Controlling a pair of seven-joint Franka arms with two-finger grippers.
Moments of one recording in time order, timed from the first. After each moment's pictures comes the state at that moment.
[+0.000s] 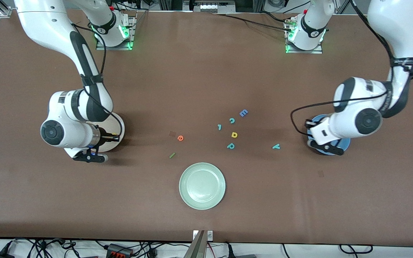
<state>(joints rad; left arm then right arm) 0.17 0.43 -0.27 -1.84 0.14 1.98 0.14 0.33 0.58 -0.21 -1.70 0.22 2.03 0.11</state>
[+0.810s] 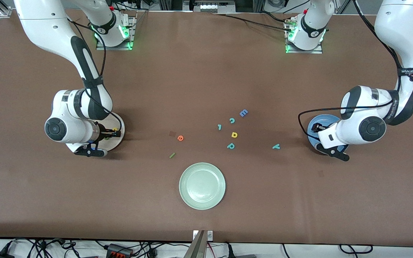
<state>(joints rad) 0.23 0.49 -0.33 -1.81 0.24 2.00 0.19 0.34 0.56 -0.21 -1.80 0.22 2.13 0.06</state>
